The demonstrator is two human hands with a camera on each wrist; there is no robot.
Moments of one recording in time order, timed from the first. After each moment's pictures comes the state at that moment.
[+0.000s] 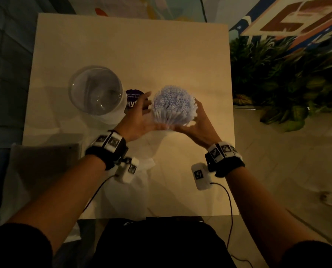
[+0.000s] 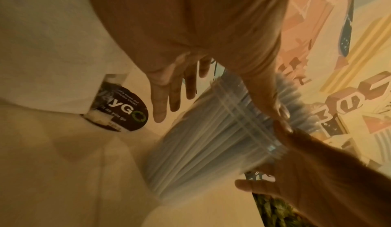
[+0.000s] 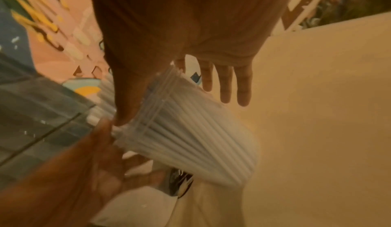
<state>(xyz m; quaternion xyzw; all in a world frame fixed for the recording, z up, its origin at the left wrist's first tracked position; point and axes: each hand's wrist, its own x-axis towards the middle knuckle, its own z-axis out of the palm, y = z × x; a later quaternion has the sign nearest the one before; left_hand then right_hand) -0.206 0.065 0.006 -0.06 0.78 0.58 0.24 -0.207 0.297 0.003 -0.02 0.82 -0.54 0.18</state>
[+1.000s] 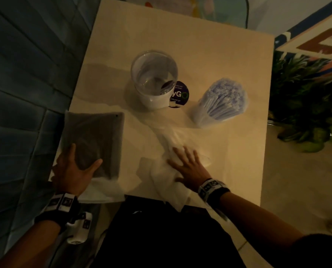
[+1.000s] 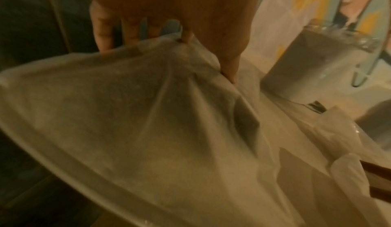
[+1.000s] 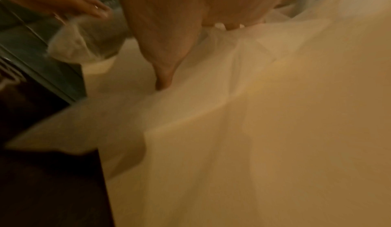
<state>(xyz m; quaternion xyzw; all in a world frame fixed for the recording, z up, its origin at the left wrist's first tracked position) 0.066 -0.162 -0.031 -0.44 0.86 0.22 0.16 -0.046 0.215 -0.082 -0.39 0.87 0.01 0.30</state>
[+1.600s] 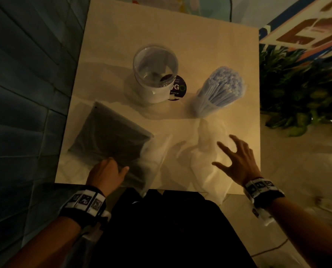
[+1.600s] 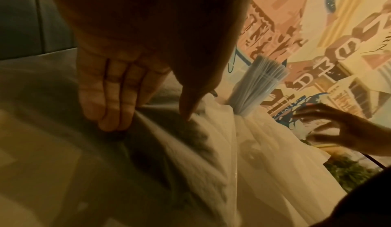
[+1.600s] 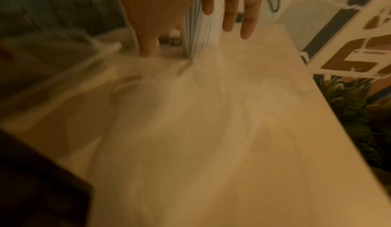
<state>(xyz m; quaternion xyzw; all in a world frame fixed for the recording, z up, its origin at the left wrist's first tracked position) 0.050 -0.115 -0.005 -0.19 0.89 0.16 0.37 -0.031 0.310 0.002 -0.16 0.97 0.00 0.20</state>
